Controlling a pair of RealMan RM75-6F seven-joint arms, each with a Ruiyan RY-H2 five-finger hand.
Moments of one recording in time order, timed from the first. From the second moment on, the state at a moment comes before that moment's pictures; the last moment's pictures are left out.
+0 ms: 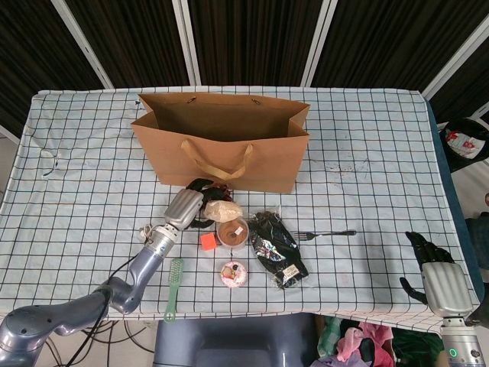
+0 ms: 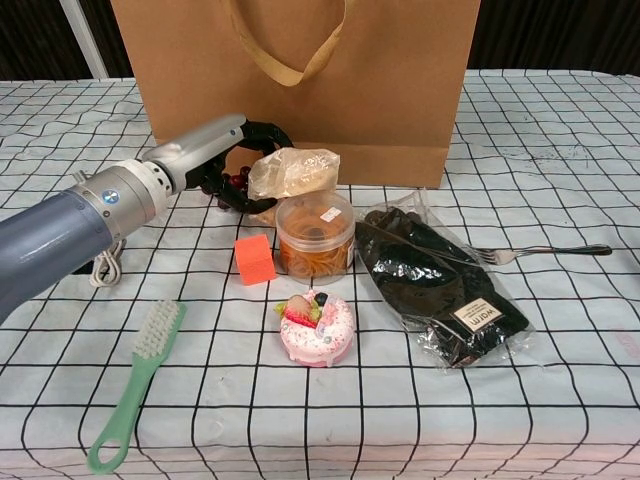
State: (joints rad) left arm -0.81 -1.90 -0.20 -0.94 1.42 0.99 -0.26; right arm 0.05 -1.21 0.04 -1.57 -1.52 1.48 -0.13
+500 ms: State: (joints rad) left arm -0.79 -1.90 -0.21 -0.95 1.45 1.11 -0.26; right arm 0.05 -1.20 0.04 -1.57 -1.52 1.49 -0.12
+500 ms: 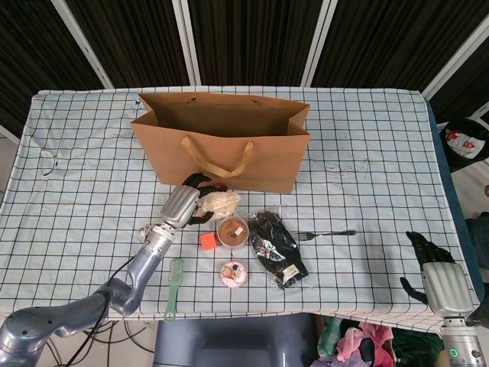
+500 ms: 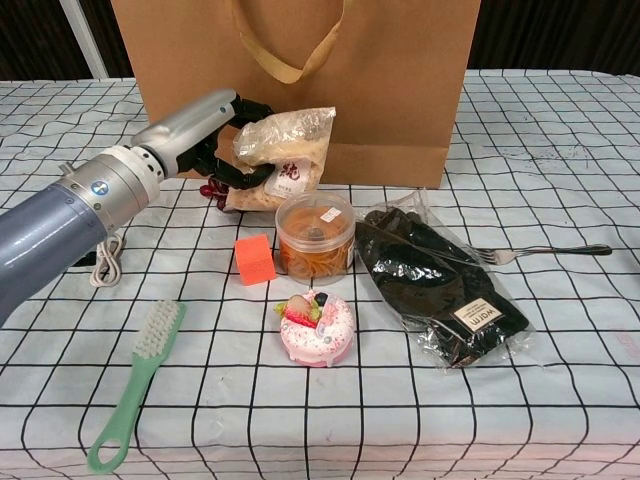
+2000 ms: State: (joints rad) left arm -0.90 -1.40 -0.55 -1.58 1.40 1.32 0.07; right arm 0.05 -1.22 0.04 -1.56 -1.49 1.48 -0.14
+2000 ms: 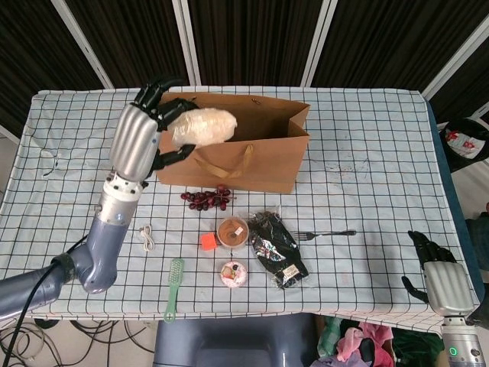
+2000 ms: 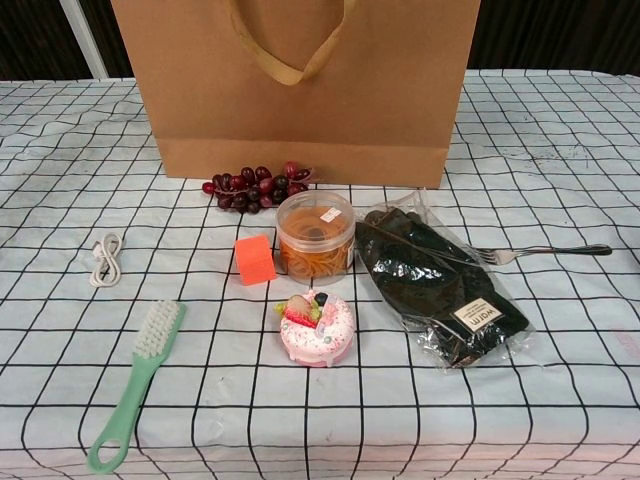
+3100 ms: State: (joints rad) left arm -0.91 -1.30 -0.53 -1.61 1.10 1.21 0.23; right arm 0.04 -1.21 0.05 -1.56 -1.48 1.50 -0.14
